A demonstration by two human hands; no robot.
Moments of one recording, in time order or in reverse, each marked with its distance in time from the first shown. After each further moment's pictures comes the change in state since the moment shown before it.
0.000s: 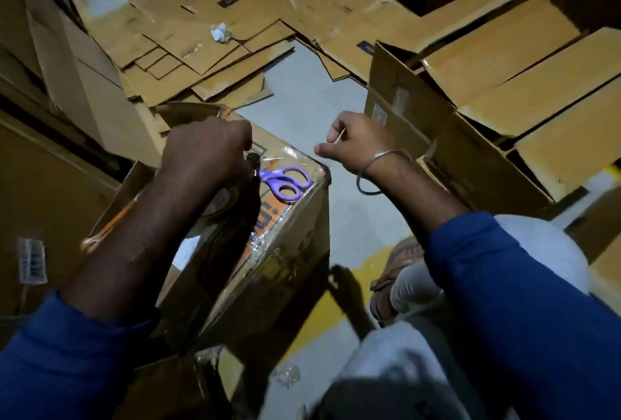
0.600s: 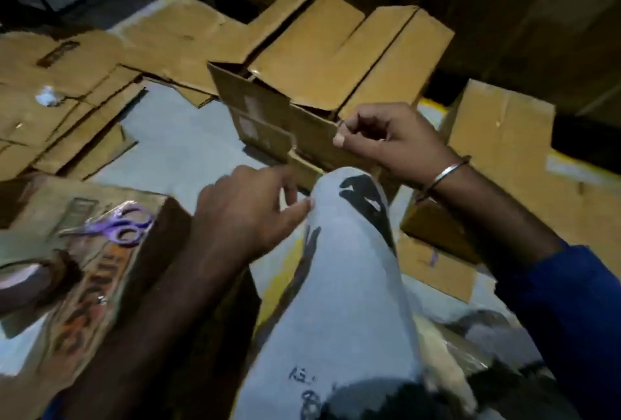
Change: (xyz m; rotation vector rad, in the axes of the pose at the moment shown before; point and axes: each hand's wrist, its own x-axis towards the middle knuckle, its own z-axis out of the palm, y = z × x) left_hand -0.078 0.219 -0.023 -0.338 0.091 0.589; right_hand -0.190 0.137 -0.169 0.190 0.357 -0.120
